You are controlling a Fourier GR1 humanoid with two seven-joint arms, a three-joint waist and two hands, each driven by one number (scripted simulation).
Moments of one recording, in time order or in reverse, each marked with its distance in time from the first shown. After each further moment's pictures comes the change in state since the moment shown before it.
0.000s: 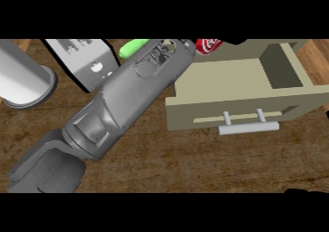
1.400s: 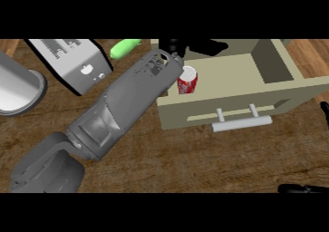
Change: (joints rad) left arm 0.048 0.000 -0.188 0.120 0.132 0.154 -0.120; right arm -0.059 -0.007 0.040 -0.009 0.028 -0.007 0.014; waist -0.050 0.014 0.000
